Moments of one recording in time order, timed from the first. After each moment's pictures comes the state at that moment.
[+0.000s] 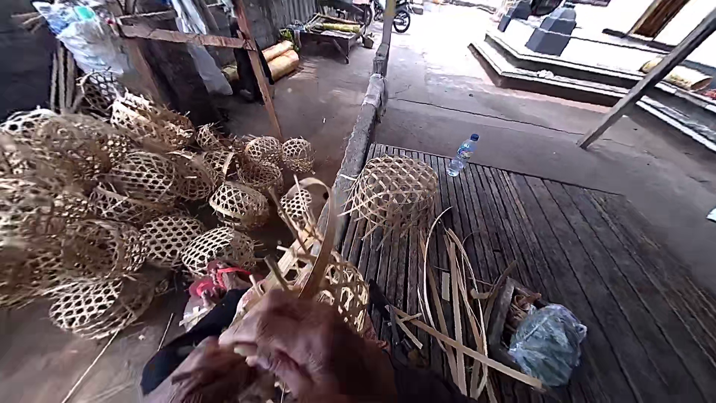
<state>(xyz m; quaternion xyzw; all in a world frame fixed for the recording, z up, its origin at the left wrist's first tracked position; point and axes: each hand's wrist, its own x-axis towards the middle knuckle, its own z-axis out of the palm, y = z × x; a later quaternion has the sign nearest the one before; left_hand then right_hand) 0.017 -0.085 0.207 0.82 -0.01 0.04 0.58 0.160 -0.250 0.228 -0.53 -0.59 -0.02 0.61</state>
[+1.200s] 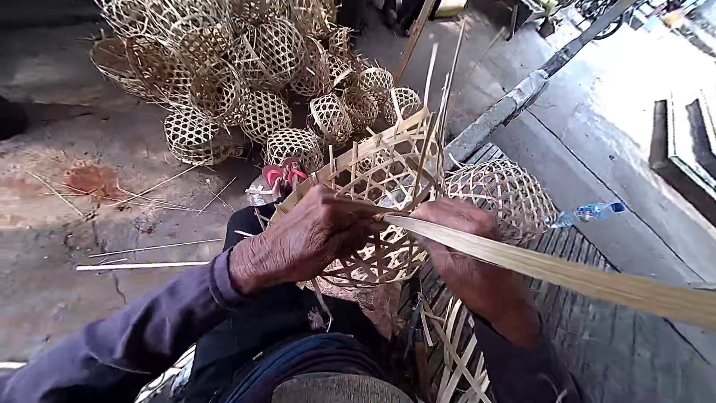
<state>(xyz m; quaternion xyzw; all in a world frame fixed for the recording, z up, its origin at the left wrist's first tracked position) 0.043 -0.060 0.222 0.86 -0.03 0.29 0.42 0.210 -0.219 0.272 -0.68 -0.69 -0.06 0.25</state>
